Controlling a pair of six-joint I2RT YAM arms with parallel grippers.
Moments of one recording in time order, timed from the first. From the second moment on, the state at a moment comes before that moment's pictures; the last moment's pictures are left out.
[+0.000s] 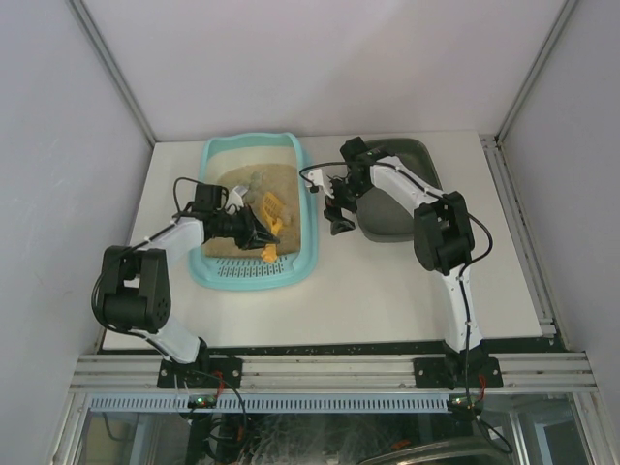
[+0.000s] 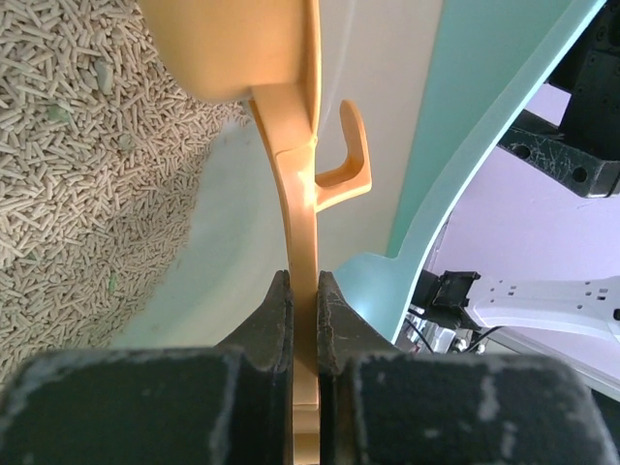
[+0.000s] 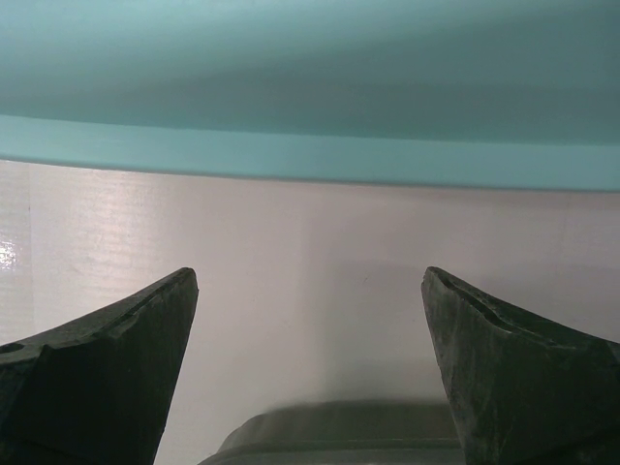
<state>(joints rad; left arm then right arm) -0.11 1.60 0.92 -0.29 0.81 -0.63 0.46 2.26 1.96 -1.01 -0.70 -1.10</state>
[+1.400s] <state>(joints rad) -0.32 1.79 1.28 -0.91 0.79 -0.46 0.42 2.26 2.00 -1.08 -0.71 -1.09</state>
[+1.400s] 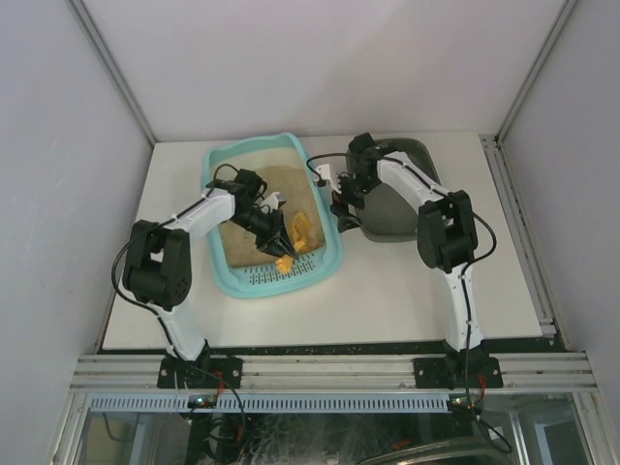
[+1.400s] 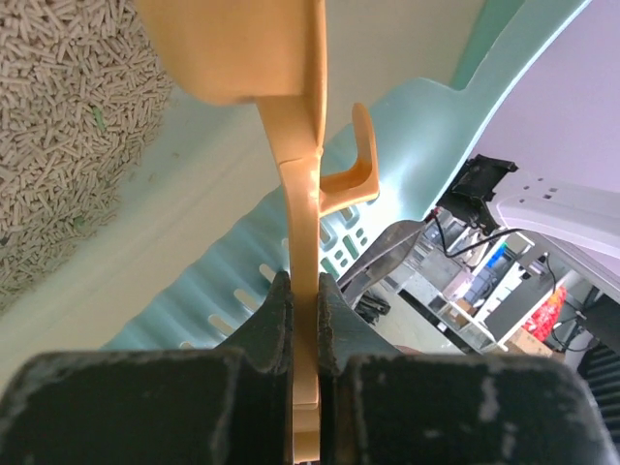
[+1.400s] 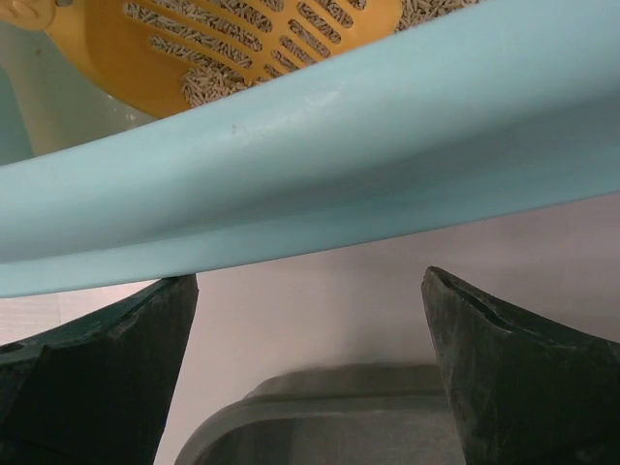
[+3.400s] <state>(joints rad) -0.14 1.80 1.13 -0.38 0.78 -0.60 0.41 2.32 1.98 -0.98 -0.70 -1.00</state>
